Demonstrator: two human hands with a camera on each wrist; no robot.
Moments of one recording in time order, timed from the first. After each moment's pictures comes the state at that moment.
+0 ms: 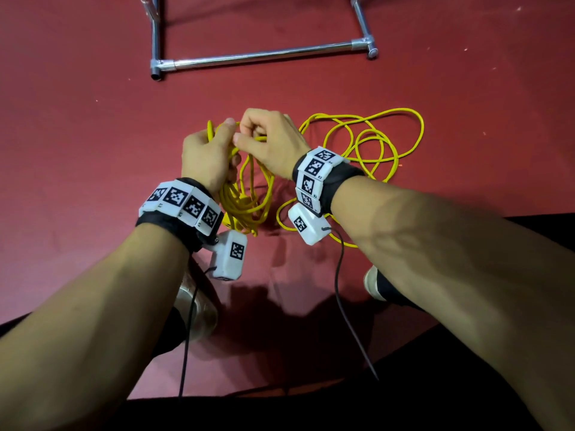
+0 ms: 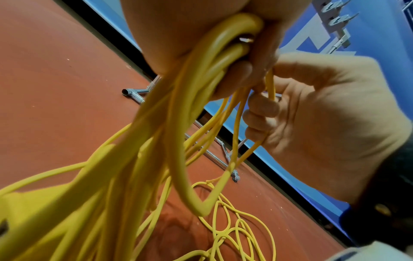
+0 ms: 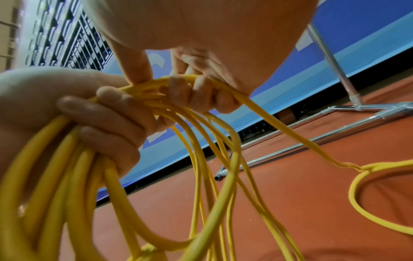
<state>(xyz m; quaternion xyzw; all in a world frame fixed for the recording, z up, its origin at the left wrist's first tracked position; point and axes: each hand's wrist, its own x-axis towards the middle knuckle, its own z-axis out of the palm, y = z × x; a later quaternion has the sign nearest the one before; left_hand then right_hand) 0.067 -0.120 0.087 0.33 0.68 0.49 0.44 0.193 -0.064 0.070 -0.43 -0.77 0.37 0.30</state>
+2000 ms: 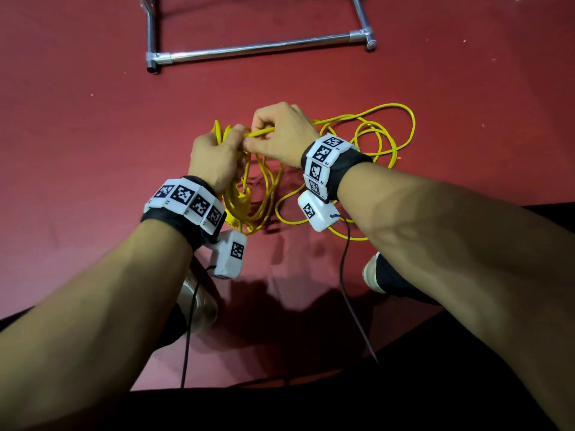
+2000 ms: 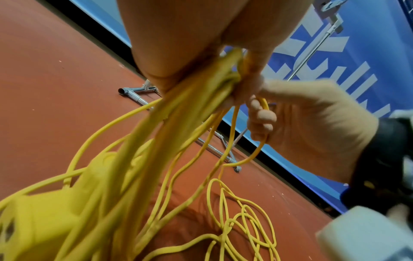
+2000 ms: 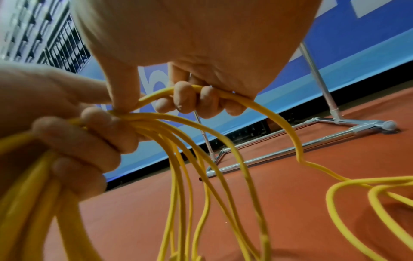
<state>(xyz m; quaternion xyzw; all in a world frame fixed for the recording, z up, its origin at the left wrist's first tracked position) 0.069 -0.121 0.071 0.36 0.71 0.43 0.43 0.210 -0.050 0.065 -0.49 -0.78 0.32 0.20</state>
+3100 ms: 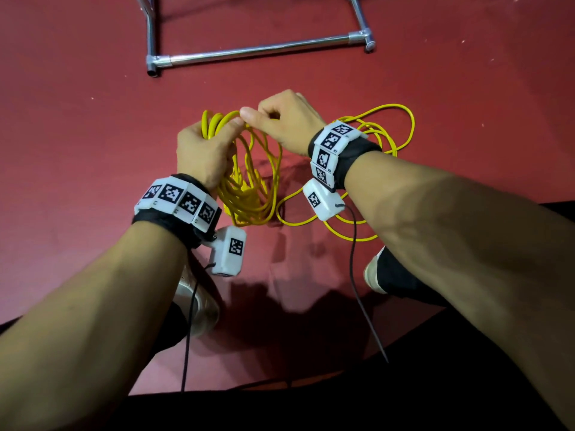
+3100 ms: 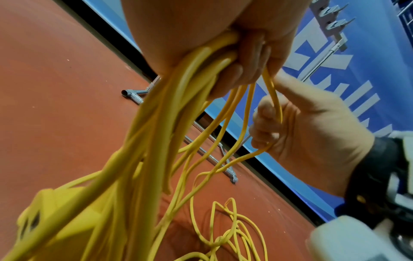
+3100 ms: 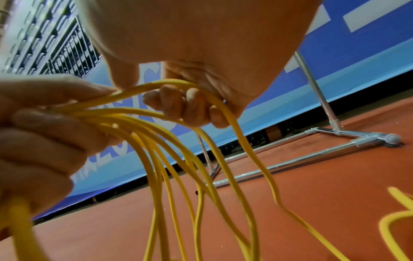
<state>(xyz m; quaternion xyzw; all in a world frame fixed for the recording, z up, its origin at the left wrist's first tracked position) 0.063 -0.123 0.082 0.34 0.66 0.52 0.43 0.215 -0.036 0.078 -0.45 -0.80 0.33 0.22</state>
